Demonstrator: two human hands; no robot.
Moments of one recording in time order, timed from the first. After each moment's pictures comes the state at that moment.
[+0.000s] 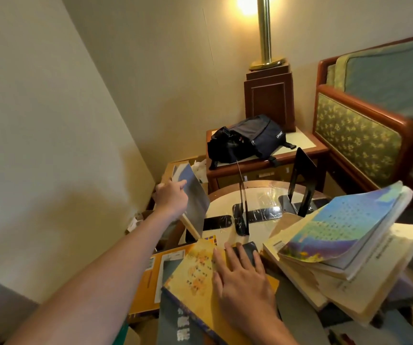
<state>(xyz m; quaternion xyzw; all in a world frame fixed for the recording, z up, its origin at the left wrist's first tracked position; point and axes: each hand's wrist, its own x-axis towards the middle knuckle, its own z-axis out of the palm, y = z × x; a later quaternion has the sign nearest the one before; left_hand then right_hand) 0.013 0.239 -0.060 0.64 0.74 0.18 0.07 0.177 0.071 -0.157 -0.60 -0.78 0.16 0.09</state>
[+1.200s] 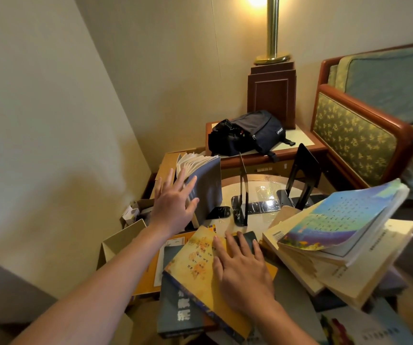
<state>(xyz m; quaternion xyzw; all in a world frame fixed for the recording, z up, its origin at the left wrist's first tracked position) -0.010 0.191 -0.095 0.78 0.59 0.18 -0.09 0.174 0.069 -0.161 -0.61 -0.77 0.15 0.08</state>
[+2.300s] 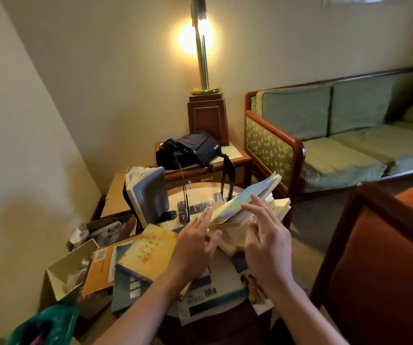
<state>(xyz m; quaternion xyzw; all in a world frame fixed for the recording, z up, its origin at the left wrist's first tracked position) 0.151 0.024 -0.094 0.83 0.47 0.25 0.15 0.308 -0.059 -0.062 -0.61 -0.55 0.08 0.57</state>
